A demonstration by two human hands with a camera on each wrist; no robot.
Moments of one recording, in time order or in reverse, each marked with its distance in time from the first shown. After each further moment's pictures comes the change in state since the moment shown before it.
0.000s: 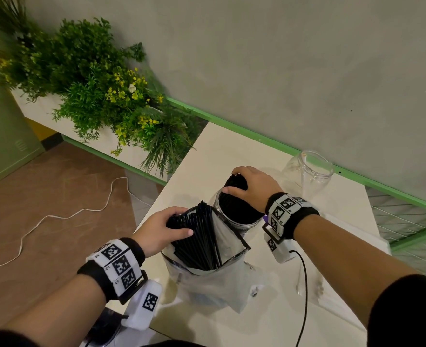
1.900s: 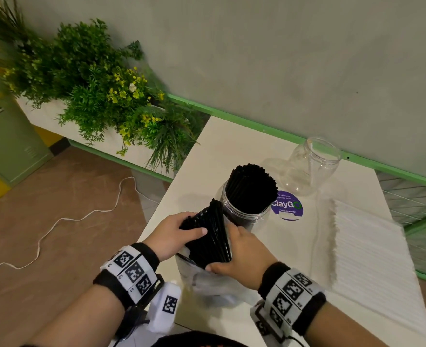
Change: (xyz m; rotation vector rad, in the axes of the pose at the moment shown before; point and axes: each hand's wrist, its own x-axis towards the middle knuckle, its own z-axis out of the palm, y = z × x) left_hand -0.017 0.005 0.015 -0.042 -0.045 -0.024; right_hand -0.120 -0.075 0.073 0.225 -0.178 0.055
